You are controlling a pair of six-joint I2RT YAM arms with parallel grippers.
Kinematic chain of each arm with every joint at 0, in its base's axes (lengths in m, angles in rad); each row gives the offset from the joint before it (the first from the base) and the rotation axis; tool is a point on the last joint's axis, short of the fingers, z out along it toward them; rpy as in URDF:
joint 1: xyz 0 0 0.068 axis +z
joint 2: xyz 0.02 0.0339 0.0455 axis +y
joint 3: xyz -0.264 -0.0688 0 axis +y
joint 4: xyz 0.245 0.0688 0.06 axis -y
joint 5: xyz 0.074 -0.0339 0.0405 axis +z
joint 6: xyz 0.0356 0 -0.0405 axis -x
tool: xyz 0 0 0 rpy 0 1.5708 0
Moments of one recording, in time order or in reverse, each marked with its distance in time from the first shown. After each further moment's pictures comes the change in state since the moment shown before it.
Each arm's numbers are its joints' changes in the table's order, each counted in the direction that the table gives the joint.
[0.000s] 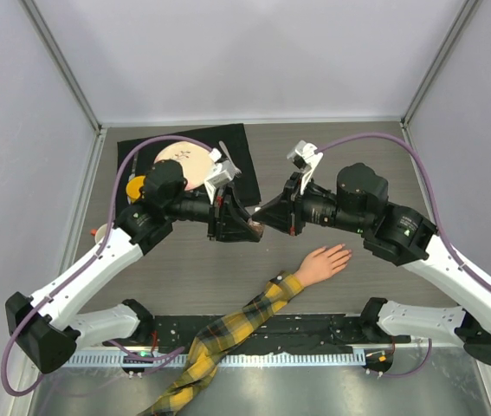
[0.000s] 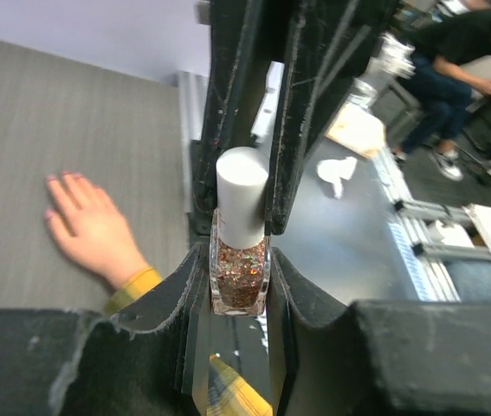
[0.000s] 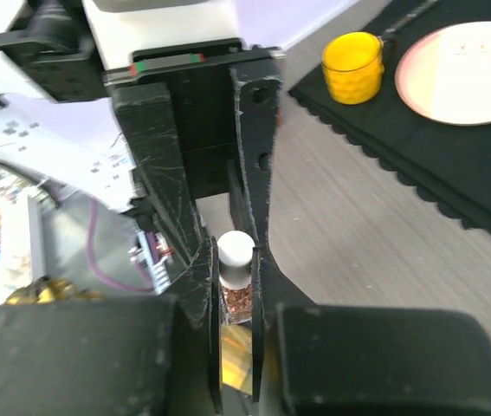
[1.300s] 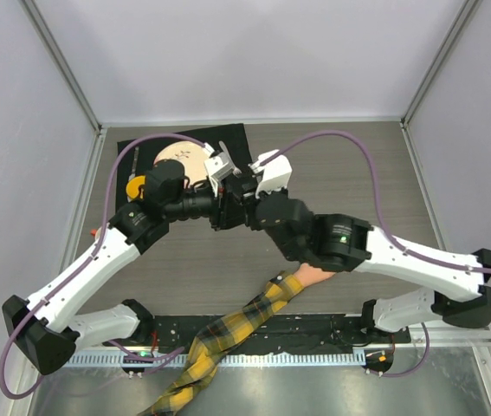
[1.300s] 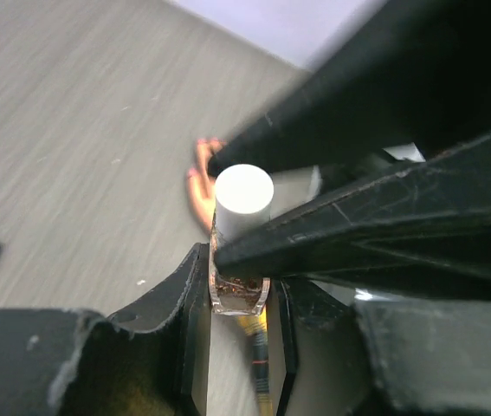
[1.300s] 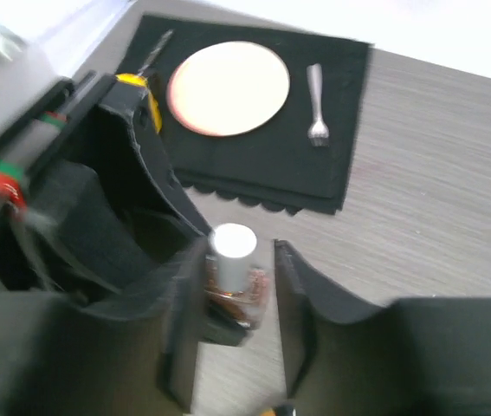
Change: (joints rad) left arm -0.001 -0.015 -0.045 -0.228 0.435 -0.154; right arm 0.358 0.304 -0.153 -0.050 -1.105 -0.056
